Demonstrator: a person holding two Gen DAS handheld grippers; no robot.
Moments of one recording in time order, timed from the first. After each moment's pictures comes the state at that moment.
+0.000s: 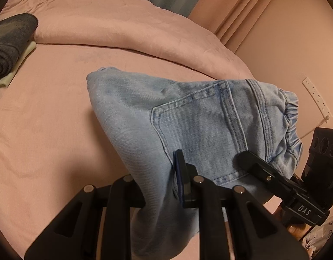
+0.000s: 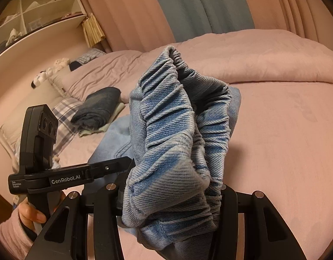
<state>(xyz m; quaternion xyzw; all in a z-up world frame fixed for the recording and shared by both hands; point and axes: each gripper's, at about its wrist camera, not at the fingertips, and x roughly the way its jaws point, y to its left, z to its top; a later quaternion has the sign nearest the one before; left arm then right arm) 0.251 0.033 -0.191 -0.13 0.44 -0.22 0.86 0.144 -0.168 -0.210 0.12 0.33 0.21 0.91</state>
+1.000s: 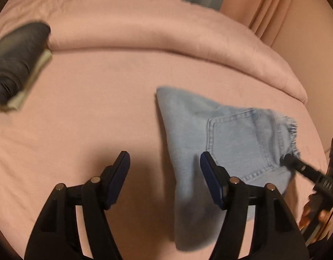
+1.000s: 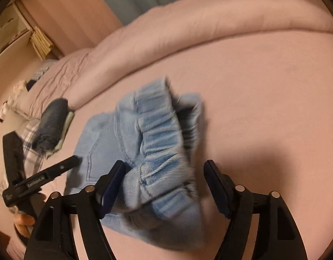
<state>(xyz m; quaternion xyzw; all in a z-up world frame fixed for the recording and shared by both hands) 0.263 0.072 -0.197 -0.05 0.44 -0.12 0.89 0.213 -0.229 -0.260 0.21 0.41 0.11 0.88</state>
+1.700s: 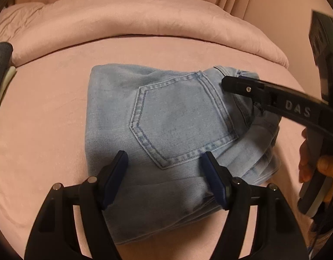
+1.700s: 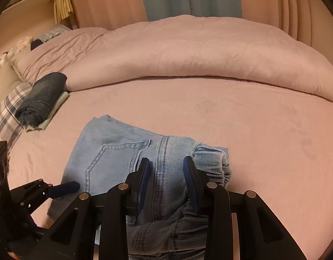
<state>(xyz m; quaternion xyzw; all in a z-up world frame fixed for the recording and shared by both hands) 0.228 0.023 -0.219 0.00 0.46 -0.19 0.86 0.257 -0.184 -0.237 0.04 0.39 0.11 0.91</state>
